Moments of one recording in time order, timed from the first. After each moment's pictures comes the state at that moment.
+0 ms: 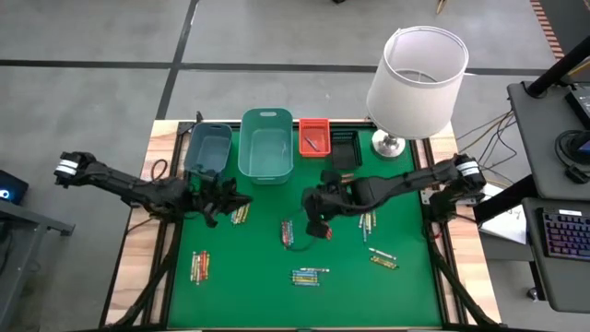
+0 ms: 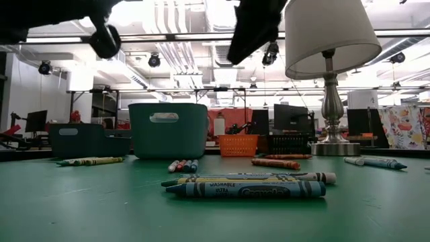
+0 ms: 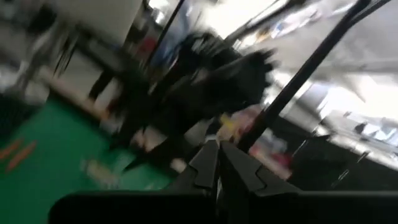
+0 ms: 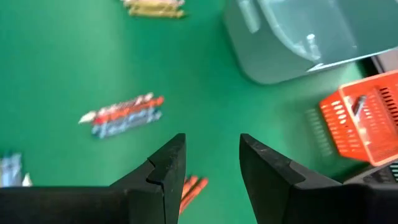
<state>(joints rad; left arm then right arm) -0.24 0.84 0.29 0.73 -0.20 -0.69 0.19 1.75 1.53 -0.82 0.37 0.30</state>
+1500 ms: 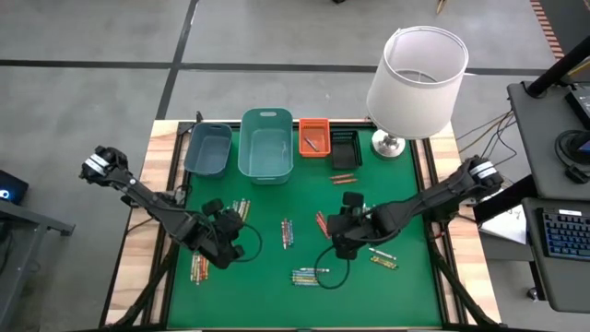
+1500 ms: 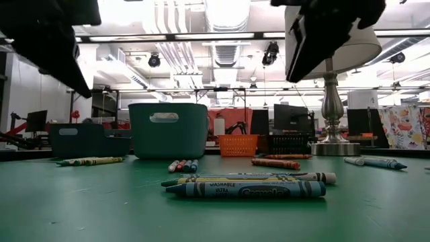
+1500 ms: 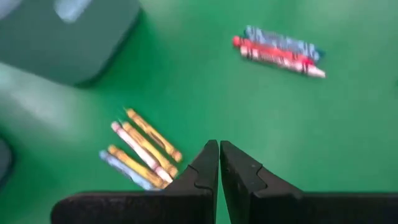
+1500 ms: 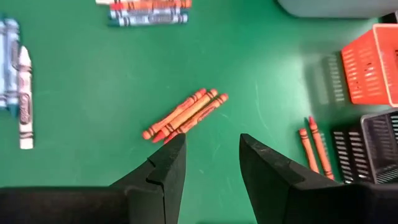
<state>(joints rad) -0.61 1.34 0.85 -0.80 -0.64 -1.00 0.38 1.61 1.23 -0.82 0.45 0.39</state>
